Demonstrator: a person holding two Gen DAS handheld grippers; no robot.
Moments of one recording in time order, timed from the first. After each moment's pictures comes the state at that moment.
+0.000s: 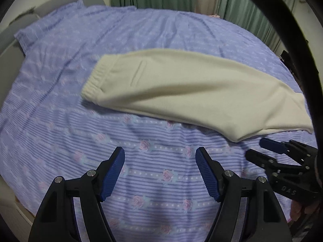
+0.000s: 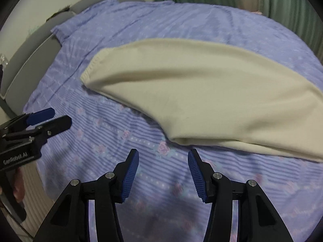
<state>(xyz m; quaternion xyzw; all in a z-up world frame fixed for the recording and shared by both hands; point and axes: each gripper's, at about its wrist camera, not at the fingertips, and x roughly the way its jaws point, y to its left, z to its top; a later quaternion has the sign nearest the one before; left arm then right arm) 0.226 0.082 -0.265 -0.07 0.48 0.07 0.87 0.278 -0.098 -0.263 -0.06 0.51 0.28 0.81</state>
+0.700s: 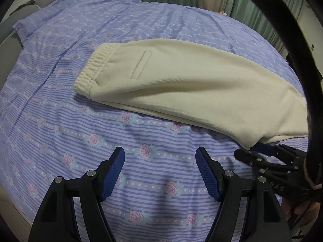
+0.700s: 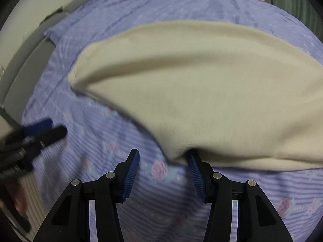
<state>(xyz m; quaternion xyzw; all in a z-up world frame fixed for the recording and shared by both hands) 0.246 0.094 -0.288 -0.08 0.49 0.08 0.86 0.315 -0.078 -0.312 -0.04 0.53 0.29 0.79</state>
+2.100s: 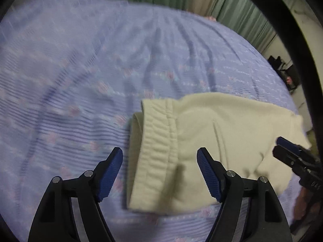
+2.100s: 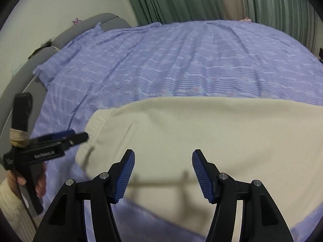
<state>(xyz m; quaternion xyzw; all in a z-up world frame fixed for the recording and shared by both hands) 0.402 0.287 -0.294 -0.13 0.50 -0.04 0.85 0.400 0.031 -0.239 0.03 0.46 0.23 0.86</state>
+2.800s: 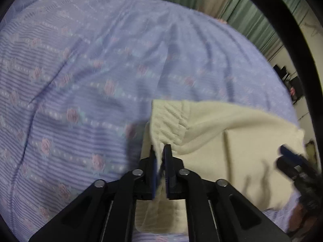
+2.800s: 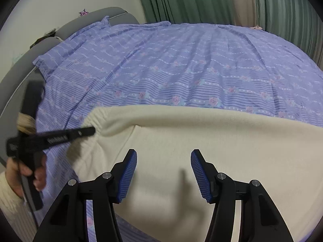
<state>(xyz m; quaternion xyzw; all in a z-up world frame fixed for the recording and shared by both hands) 0.436 0.306 -0.319 -0.13 0.50 -0.01 0.85 0.417 0.071 -0.247 -0.02 0.45 0.24 0.86</state>
